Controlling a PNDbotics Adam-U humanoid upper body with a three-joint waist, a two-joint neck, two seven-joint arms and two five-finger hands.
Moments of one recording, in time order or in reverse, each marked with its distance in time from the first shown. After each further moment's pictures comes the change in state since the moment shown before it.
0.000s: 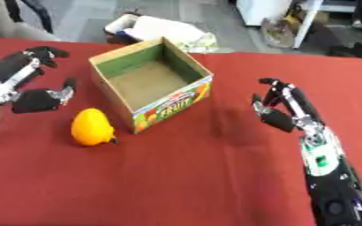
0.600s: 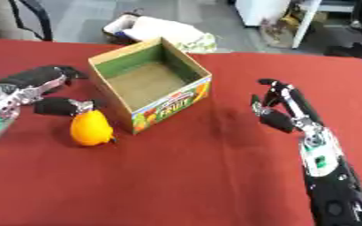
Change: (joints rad) left arm -0.111 0.010 -0.127 0.174 -0.105 -0.058 -0.265; right arm 0.000 0.008 0.001 0.000 0.000 -0.002 0.004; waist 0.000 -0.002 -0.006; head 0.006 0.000
